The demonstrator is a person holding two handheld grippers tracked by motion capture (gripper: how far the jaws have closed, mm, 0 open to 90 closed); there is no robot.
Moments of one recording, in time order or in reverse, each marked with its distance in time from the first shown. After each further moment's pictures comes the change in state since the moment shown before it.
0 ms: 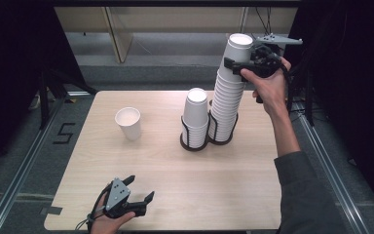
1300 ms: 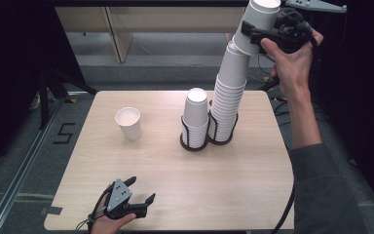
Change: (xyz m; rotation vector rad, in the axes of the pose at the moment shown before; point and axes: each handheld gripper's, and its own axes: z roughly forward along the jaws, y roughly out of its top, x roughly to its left) left arm -0.003 -0.001 0.001 0.023 -0.020 0.020; right arm 0.011 0.071 -0.060 -0.182 -0.076 -0.051
